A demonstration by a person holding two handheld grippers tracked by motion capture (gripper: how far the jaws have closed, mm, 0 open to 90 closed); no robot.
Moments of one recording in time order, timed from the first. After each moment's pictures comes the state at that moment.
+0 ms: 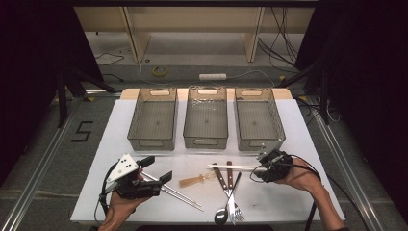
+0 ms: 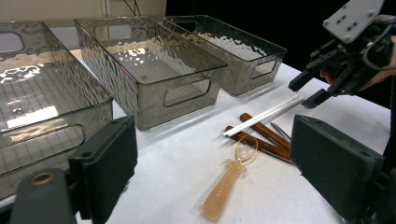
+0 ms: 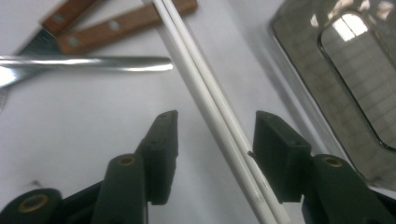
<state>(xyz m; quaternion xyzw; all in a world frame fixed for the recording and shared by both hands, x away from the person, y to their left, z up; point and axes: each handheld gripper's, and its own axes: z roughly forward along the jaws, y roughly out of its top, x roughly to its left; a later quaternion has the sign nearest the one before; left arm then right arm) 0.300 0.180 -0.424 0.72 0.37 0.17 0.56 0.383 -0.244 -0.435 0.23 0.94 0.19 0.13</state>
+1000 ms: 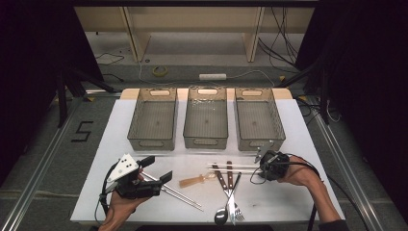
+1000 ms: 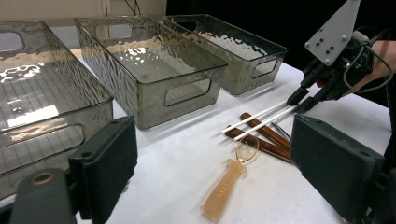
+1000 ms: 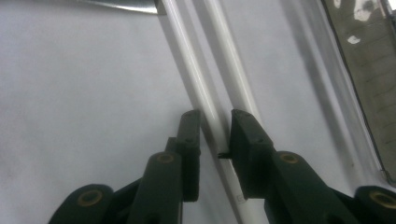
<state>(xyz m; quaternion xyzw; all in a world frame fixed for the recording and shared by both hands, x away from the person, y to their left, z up) 0.300 0.179 -0.424 0.72 0.37 0.17 0.56 0.398 -0.244 -0.456 0.19 0.97 0.12 0.10</state>
